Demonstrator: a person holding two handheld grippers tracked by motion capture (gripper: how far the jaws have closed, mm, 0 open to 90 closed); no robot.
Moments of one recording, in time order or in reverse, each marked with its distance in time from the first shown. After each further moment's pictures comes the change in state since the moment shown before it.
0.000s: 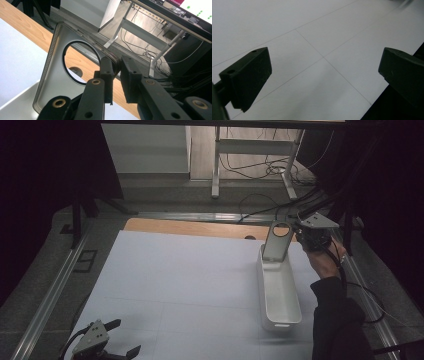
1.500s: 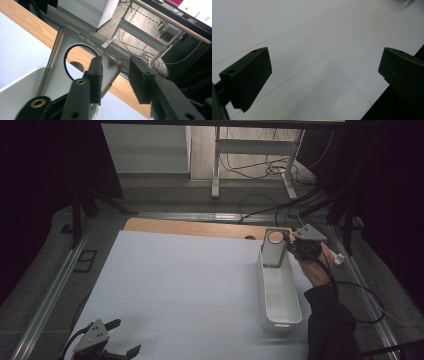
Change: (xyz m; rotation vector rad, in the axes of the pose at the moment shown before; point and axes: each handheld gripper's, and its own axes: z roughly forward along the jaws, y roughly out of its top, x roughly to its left) left arm 0.001 0.000 0.001 0.008 0.004 -0.010; right arm 0.021 -0.031 0.018 -0.015 -0.020 -0.013
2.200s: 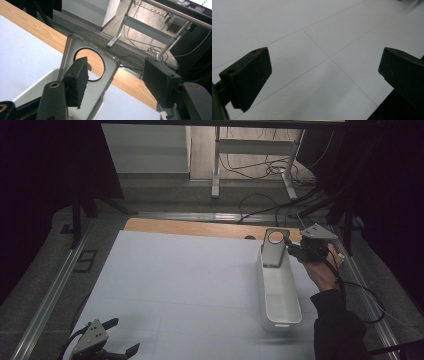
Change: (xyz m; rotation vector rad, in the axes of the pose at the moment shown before) left arm 0.000 -0.001 -0.002 -0.013 0.040 0.001; right arm -0.005 0.009 -0.024 0.017 0.039 0.106
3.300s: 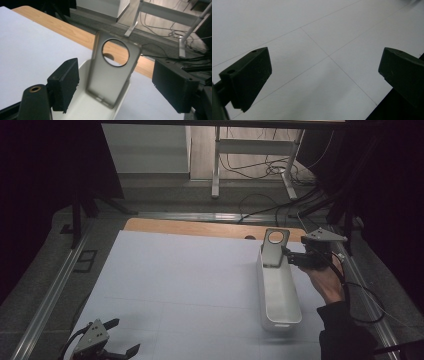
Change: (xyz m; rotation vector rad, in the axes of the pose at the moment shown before) left arm 0.000 0.000 0.001 0.012 -0.010 0.002; right arm 0.011 0.007 -0.033 0.077 0.125 0.148
